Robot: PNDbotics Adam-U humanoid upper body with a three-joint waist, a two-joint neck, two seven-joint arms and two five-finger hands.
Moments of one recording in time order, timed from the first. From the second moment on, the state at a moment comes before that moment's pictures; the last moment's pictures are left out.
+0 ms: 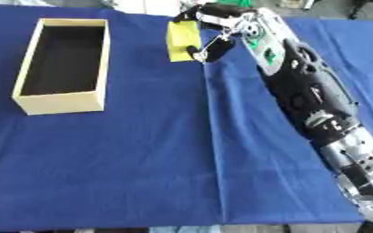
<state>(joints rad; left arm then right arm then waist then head) -0.37 0.27 -0.03 -1.69 -0.01 0.00 -0.01 -0.99 -0.47 0.20 -1.09 0.67 -0.29 0.52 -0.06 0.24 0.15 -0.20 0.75</state>
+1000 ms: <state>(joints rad) -0.39 0.25 -0.07 -1.68 0.00 0.00 -0.05 -1.14 -0.26 0.20 -1.01 0.76 -0.31 0.52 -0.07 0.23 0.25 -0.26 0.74</state>
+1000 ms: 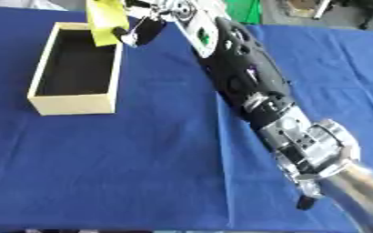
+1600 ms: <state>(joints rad) -0.39 0.25 -0.08 -1.68 0.01 0.00 -0.07 -1.14 -0.19 0.26 -1.03 0.94 -0.39 0.48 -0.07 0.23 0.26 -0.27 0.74</state>
